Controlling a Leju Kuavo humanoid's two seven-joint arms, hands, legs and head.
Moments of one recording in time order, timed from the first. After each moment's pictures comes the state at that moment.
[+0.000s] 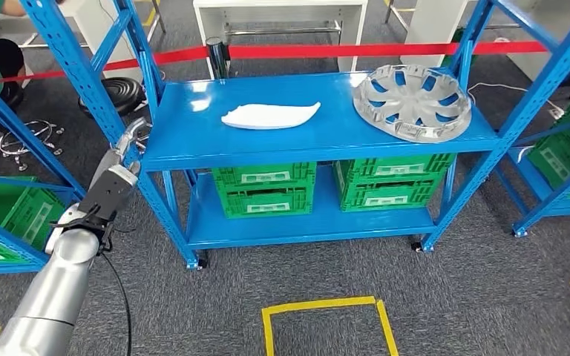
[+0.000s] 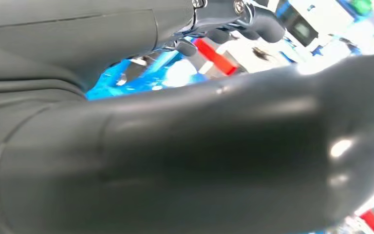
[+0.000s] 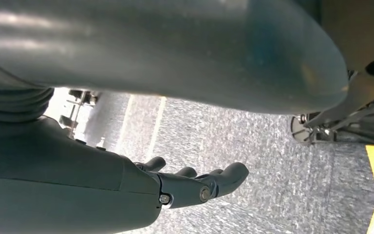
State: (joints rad) left arm -0.58 0.11 -0.31 -1.04 -0.30 -0.14 -0.48; right arm -0.04 0.07 -0.71 -0.18 0.64 0.00 0.31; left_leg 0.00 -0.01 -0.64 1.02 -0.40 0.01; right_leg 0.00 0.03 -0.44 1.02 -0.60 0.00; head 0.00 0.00
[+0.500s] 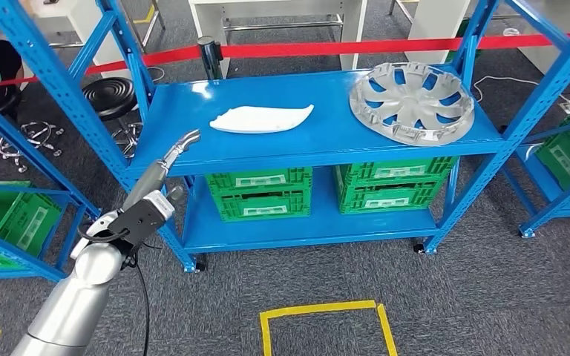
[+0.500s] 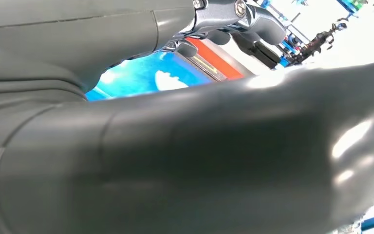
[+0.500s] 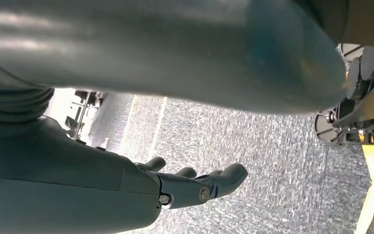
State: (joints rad) left arm -0.50 0.12 -0.49 -1.29 -0.27 -0.21 -0.41; right arm -0.03 0.07 -0.73 -0.18 0.65 0.00 0.31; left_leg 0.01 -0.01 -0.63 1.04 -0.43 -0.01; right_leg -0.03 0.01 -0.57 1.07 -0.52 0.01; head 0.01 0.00
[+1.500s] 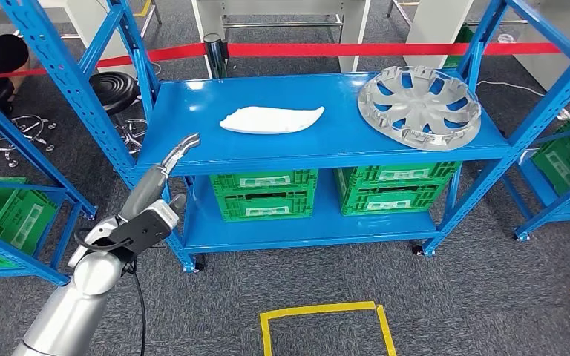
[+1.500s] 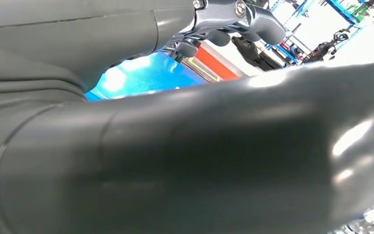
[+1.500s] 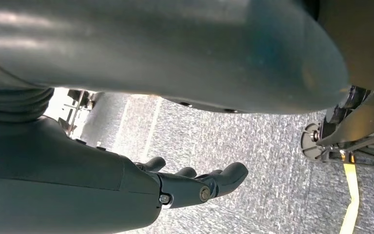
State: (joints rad) left arm -0.47 0.13 -0.52 -1.36 -0.30 -0.16 -0.38; right arm -0.04 0.07 -0.73 -0.18 0.65 0.05 0.27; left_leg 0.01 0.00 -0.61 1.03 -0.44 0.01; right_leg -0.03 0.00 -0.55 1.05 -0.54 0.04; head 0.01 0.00
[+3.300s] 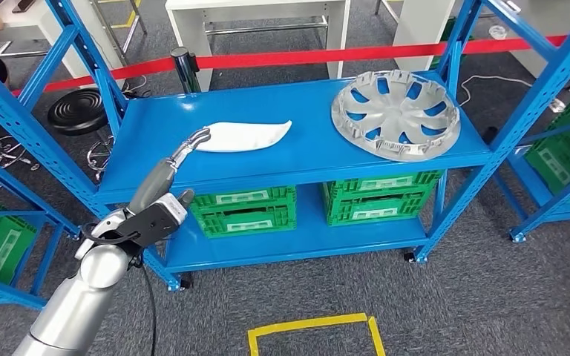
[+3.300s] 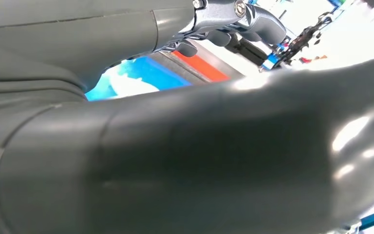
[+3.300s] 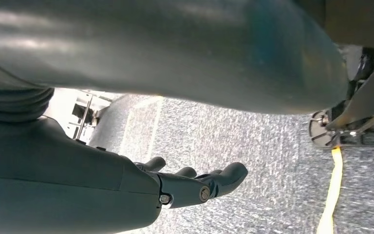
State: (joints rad) left arm -0.51 0.11 -0.55 -1.33 -0.29 -0.18 -0.37; right arm -0.05 0.07 -0.78 -0.18 0.64 0.01 0.33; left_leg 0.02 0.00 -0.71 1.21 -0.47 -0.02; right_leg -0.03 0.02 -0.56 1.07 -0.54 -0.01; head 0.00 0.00
